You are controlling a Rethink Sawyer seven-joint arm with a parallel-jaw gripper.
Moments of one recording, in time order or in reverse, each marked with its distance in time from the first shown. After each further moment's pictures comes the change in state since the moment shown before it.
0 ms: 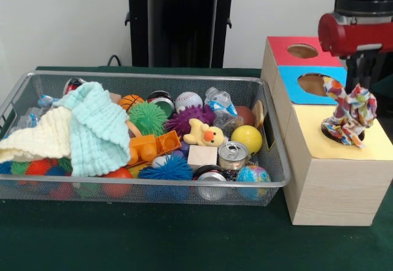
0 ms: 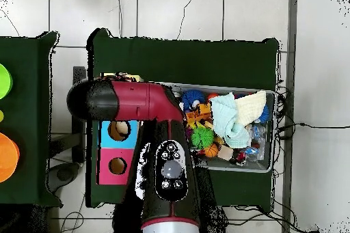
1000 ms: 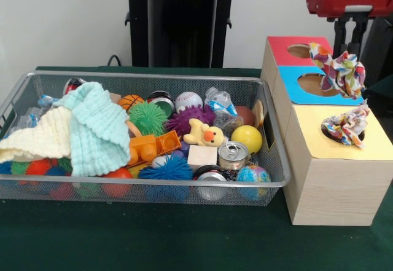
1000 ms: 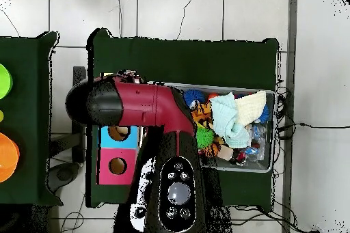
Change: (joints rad) arm 0.004 -0.075 -0.057 0.014 0.001 0.038 0.000
